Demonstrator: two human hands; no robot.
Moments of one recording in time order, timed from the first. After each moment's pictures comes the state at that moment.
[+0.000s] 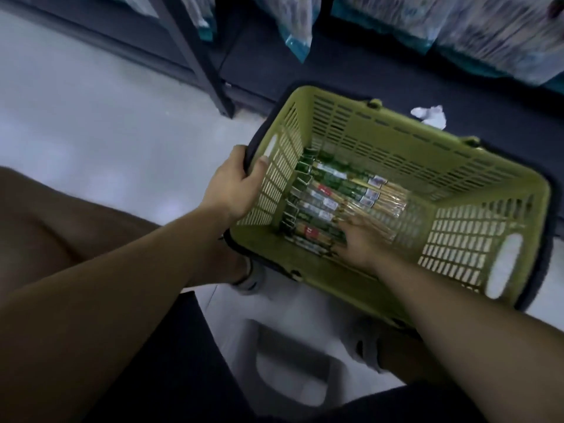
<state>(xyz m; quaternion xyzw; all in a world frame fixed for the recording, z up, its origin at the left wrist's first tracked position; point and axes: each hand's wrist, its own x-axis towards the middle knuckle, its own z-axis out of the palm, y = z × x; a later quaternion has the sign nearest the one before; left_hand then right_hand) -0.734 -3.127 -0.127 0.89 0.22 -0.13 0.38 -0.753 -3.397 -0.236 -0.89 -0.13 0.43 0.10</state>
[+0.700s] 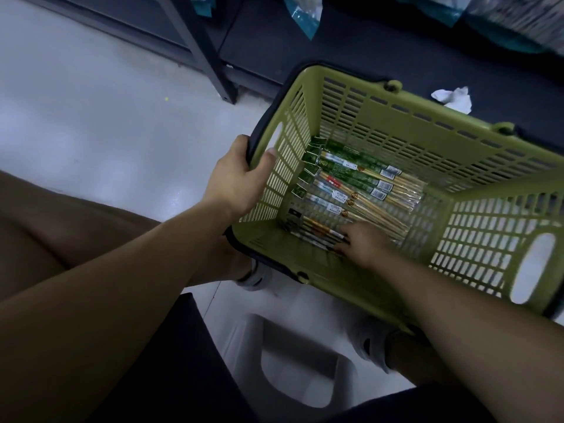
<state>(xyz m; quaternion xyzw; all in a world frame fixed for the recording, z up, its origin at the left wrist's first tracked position) -0.732 -3.126 -0.137 0.86 0.23 -0.13 0.43 -0.759 -3.391 -0.262 -0.89 -0.16 0.41 0.11</state>
